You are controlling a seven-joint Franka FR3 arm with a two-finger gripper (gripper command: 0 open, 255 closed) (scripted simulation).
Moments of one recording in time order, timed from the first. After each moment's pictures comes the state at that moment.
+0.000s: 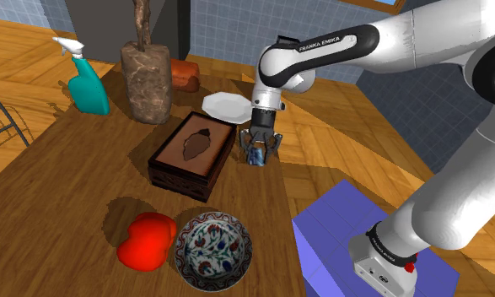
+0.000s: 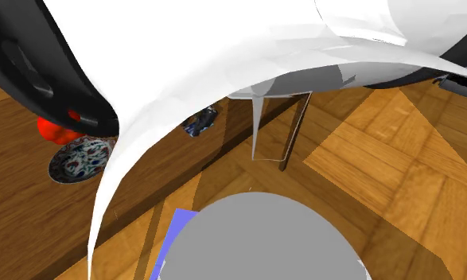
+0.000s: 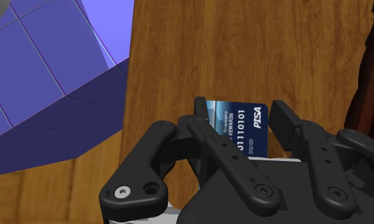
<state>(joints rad) 0.05 0.15 0.22 -2.08 0.43 1.82 0.70</state>
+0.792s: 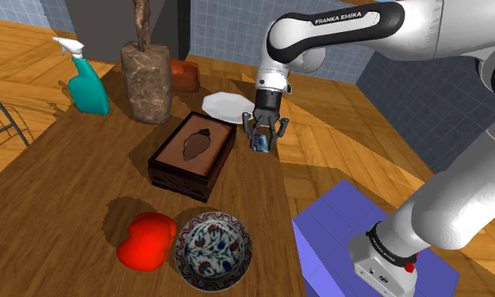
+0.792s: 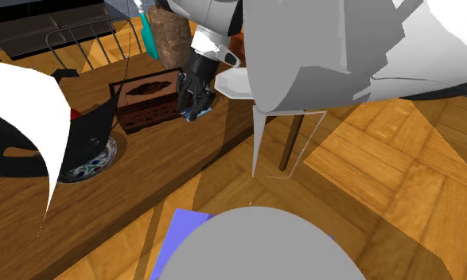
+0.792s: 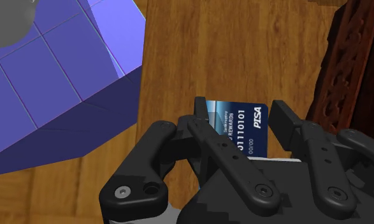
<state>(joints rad) 0.05 0.08 0.22 -2.00 0.43 1.68 0.75</state>
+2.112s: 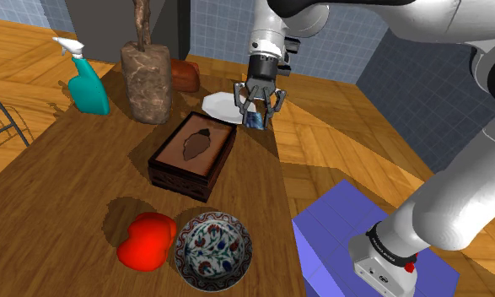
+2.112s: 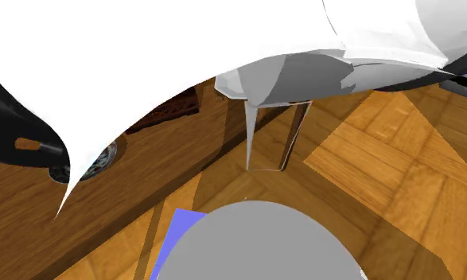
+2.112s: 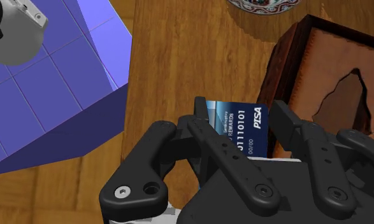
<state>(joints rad) 0.07 0.11 0.24 -1.74 0.44 1.49 0.89</state>
